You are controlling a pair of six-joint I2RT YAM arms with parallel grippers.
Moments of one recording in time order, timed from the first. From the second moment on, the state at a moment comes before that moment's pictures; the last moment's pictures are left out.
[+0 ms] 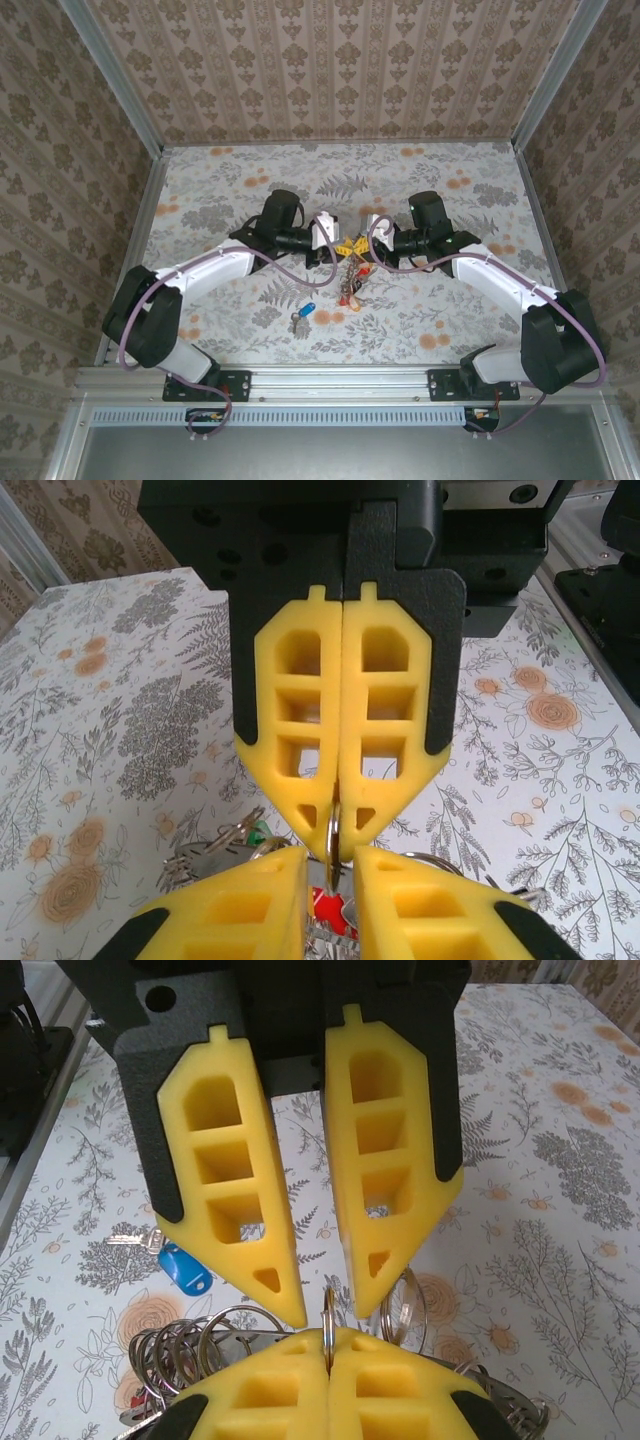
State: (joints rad) left arm -0.68 1.52 0.95 0.00 0.82 0.61; right arm 0.37 1.34 0.84 -0.18 -0.82 -0.68
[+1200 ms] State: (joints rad) left arm -0.70 1.53 0.95 -0.01 0.77 0.69; right arm 0.38 1.30 0.75 -0.09 -0.73 -0.70
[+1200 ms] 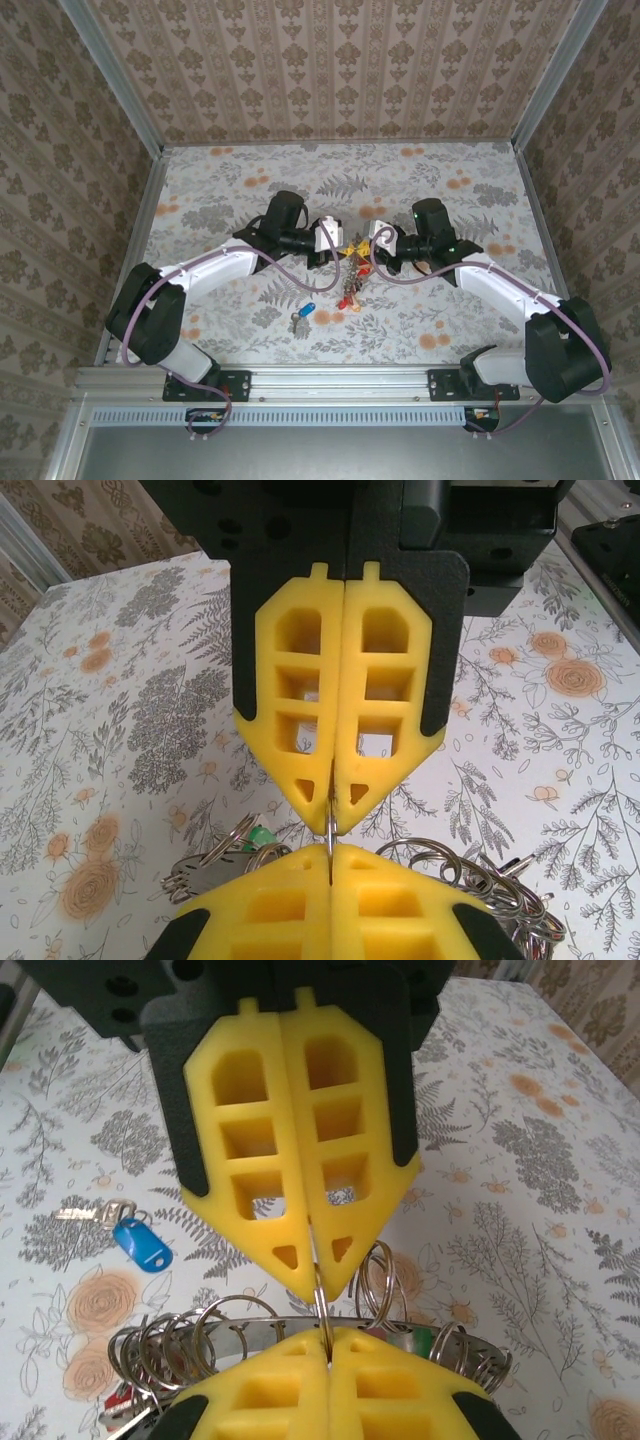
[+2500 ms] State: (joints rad) left arm -0.70 1.53 0.95 -0.05 0.75 0.73; right arm 0.38 1.29 0.73 -0.03 -0.75 -0.62
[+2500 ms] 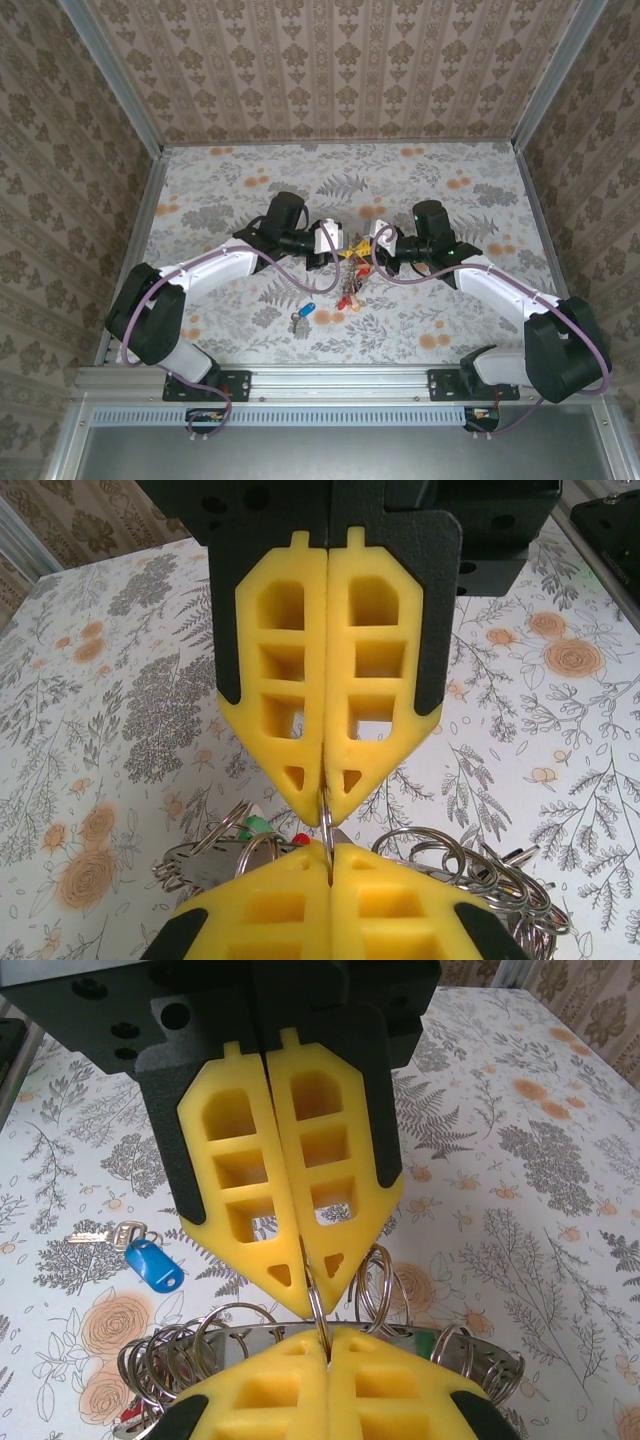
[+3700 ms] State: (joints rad) left arm -0.70 1.53 0.96 -0.05 0.77 0.72; right arm 0.37 1.29 0.73 -0.03 -0.78 -0.60
